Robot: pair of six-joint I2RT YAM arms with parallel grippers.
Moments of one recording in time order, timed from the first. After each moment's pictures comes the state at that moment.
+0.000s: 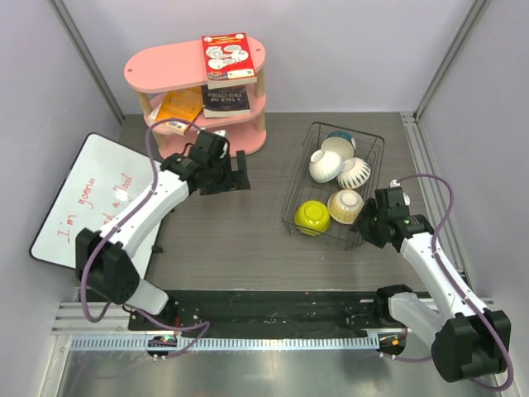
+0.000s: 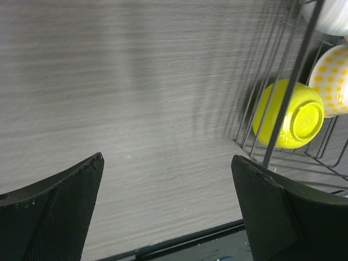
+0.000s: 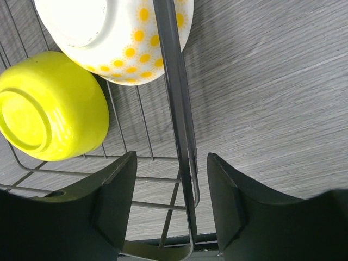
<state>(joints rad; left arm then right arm) -0.48 1.46 1.32 -0.75 0.01 -0.54 0.14 0.96 0.66 -0.71 0.03 0.71</state>
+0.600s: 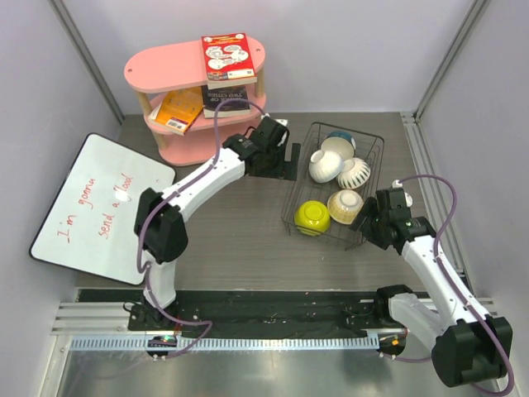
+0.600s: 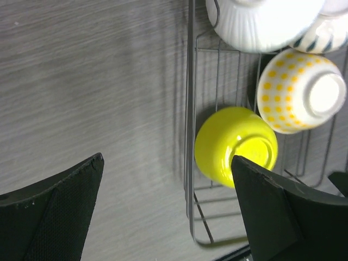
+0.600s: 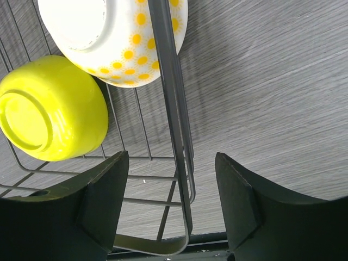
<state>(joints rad) -0.71 1.92 1.81 -0.77 -0.03 -0.46 0.14 0.92 0.66 -0.72 0.06 0.71</state>
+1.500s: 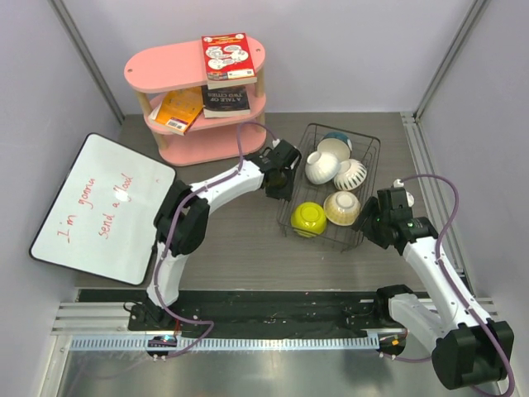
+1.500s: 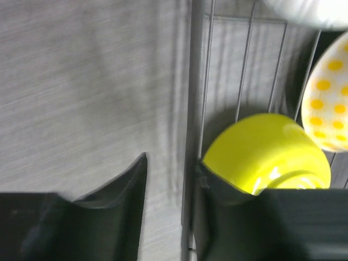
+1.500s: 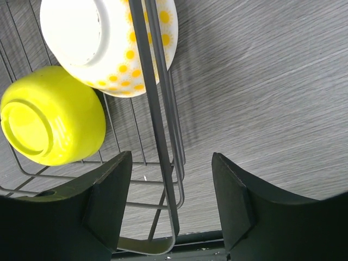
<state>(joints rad) -0.75 2.11 1.74 -0.68 -0.04 -0.50 0.14 0.90 0.68 -0.75 0.07 0.70</state>
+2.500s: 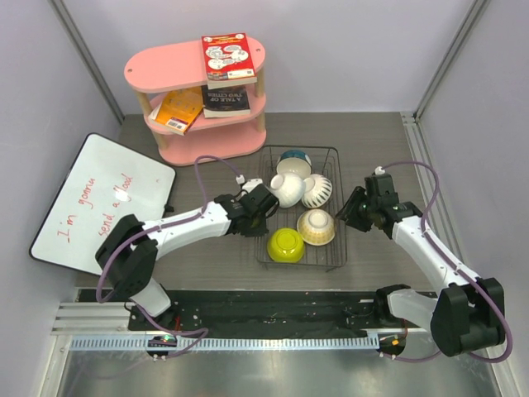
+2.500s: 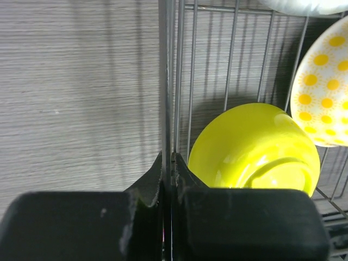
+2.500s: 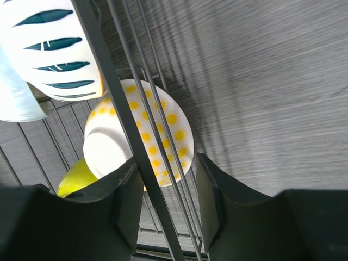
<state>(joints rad) -0.88 1.60 1.09 -0.59 -0.24 -0.85 0.18 1.11 0.72 -0.54 -0.07 0.71</state>
